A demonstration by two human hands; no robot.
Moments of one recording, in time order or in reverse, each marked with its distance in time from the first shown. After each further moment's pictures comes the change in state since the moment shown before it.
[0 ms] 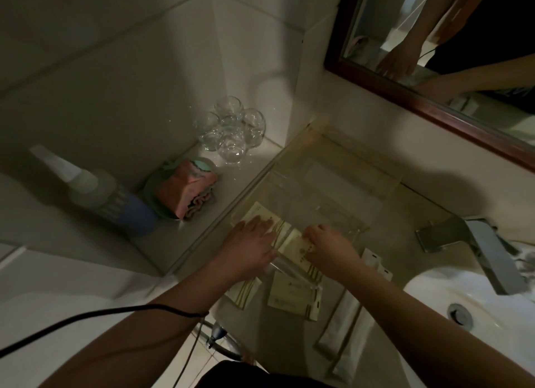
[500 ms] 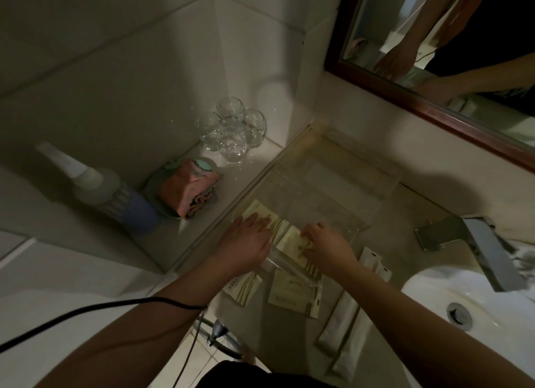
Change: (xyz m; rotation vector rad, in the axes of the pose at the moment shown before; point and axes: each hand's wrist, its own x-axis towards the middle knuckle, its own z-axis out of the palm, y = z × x) left_hand 0.000 -0.004 -0.002 -0.029 0.039 -0.025; right_hand 0.002 0.000 0.010 0.068 0.067 -0.005
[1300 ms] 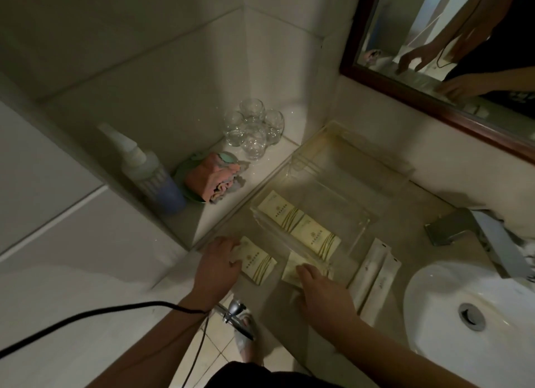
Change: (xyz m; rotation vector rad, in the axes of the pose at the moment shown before) left_hand -0.114 -0.014 0.032 -0.539 0.271 -0.508; right_hand -0.119 -0.049 0.051 -0.161 -0.061 -0.109
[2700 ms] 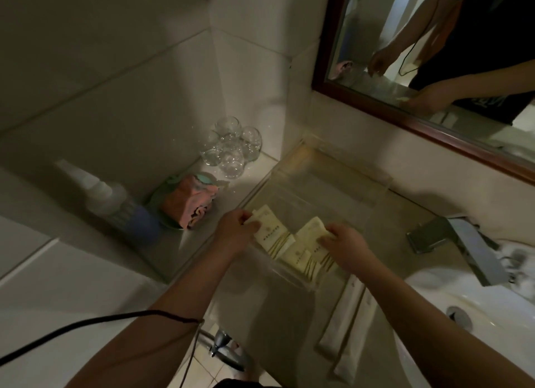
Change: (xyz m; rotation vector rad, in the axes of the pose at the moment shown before) left_hand 0.090 0.112 -0.026 -0.449 -0.055 -0.124; right_hand 0.073 0.070 -0.106 0.624 0.102 0.375
